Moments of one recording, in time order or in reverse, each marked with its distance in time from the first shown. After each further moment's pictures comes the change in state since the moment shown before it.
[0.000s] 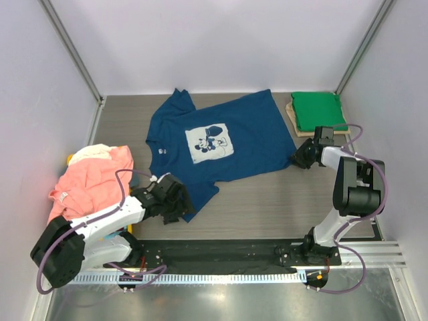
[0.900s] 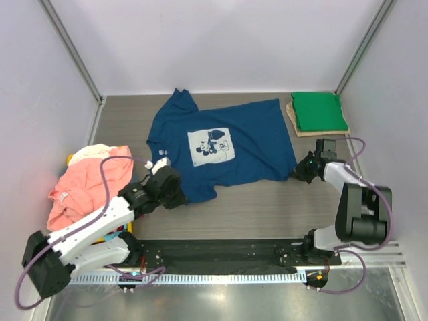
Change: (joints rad) left arm -0.078 -0.066 0.176 -0.106 -0.159 0.012; right arm -0.002 -0.216 -0.176 -0.080 -0.030 0.016
